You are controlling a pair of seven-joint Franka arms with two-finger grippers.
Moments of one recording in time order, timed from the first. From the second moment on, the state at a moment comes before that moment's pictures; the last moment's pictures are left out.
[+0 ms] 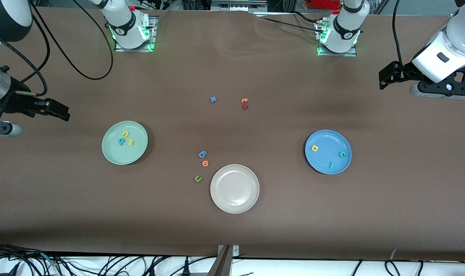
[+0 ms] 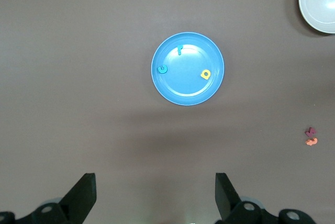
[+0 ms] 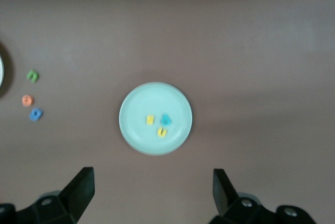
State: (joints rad) left arm -0.02 -0.01 -0.11 -1.59 0.02 1.49 -0.05; right arm 0.11 0.22 -0.04 -1.37 -0.03 1.60 0.19
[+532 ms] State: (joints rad) left arm -0.02 -0.01 -0.11 -1.59 0.02 1.49 -0.05; right arm 0.01 0.08 0.00 -1.60 -0.03 1.77 0.14
